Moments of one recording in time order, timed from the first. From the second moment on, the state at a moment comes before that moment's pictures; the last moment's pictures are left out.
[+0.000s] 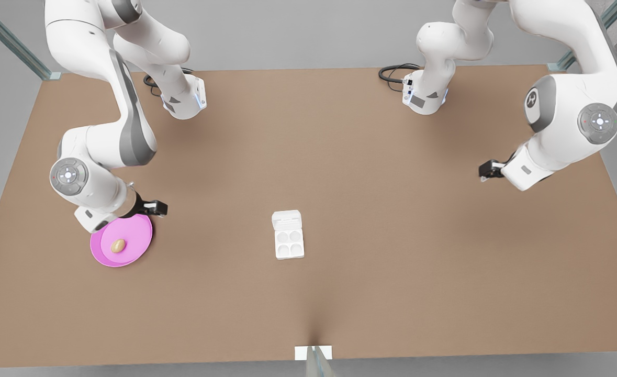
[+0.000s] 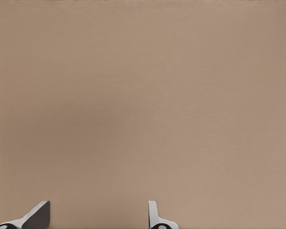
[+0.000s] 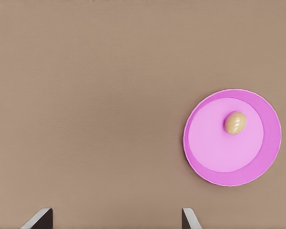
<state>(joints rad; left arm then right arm) -0.19 0.09 0.17 -1.64 0.03 1.61 0.10 -0.12 0.26 0.27 -1.63 -0.08 1.77 0.18</state>
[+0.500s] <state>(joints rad) -0.19 0.10 0.17 -1.64 0.03 1.64 0.14 -0.31 0.81 0.26 -1.44 -0.24 1.98 0.12</state>
